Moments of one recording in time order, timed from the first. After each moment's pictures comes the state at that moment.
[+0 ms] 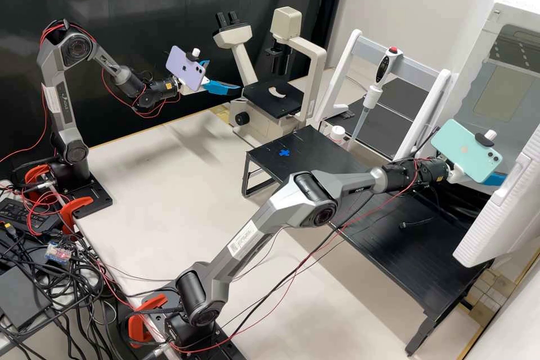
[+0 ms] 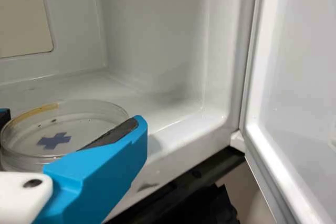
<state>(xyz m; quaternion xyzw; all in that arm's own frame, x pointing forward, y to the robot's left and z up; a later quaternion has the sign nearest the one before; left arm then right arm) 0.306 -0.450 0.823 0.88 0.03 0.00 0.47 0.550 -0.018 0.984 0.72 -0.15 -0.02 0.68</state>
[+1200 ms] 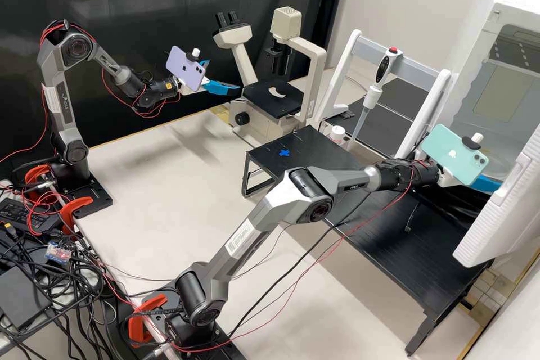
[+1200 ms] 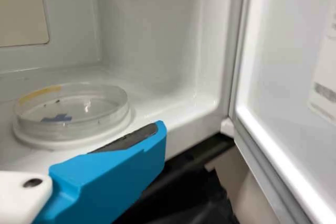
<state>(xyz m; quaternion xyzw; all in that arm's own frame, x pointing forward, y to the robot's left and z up) 0.306 -0.450 0.823 0.88 0.03 0.00 0.47 0.524 -0.015 0.965 0.71 -0.17 -0.07 0.67</state>
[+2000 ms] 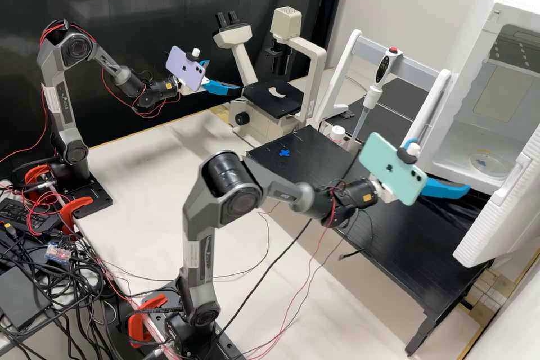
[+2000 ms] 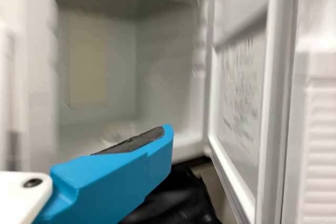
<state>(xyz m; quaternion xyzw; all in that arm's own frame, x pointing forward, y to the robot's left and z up) 0.306 -0.450 0.823 0.88 0.03 0.00 0.47 0.305 0.035 0.941 0.69 -0.13 0.15 0.70</state>
